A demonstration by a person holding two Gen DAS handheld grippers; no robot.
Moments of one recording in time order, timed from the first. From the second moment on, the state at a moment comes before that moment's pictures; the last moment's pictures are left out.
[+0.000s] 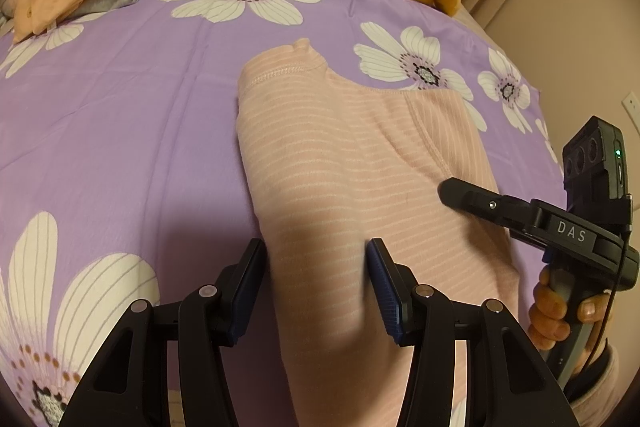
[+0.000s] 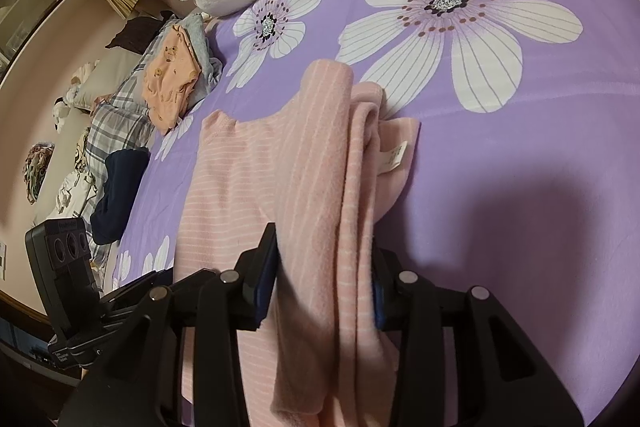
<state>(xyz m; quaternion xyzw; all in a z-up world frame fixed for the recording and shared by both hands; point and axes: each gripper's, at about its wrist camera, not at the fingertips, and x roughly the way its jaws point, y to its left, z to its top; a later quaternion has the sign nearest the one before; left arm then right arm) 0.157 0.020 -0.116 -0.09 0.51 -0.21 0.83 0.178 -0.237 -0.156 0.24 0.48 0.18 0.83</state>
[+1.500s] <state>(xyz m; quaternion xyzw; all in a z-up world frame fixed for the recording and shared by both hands) 0.134 0.025 -0.114 -0.08 0.51 -0.21 0.83 0.171 -0.243 -0.156 0.25 0.48 0.17 0.82</state>
